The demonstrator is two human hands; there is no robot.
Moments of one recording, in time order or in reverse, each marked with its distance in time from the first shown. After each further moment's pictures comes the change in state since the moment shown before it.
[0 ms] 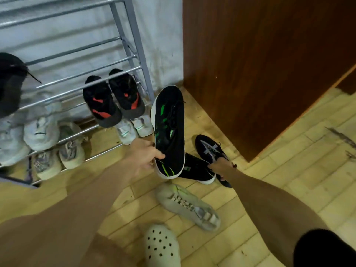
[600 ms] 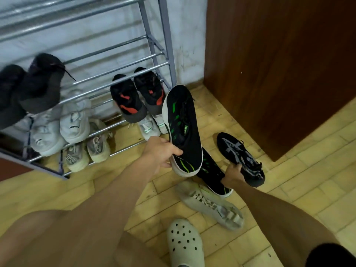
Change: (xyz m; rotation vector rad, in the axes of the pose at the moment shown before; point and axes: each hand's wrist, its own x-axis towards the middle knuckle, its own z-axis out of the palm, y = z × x) left_hand -0.013 -0.011 -0.027 -0.046 0.048 -0.013; right_hand -0.006 -0.002 0.067 -0.273 0.022 -0.070
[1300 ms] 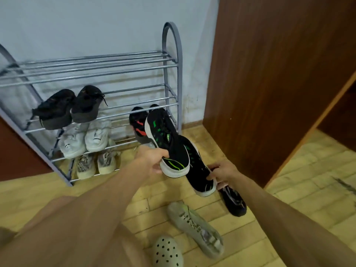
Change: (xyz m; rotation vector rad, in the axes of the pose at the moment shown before) left_hand -0.082 0.013 -0.029 -0.304 0.145 0.050; right_hand -0.145 -0.050 -0.118 0.409 0.003 -0.256
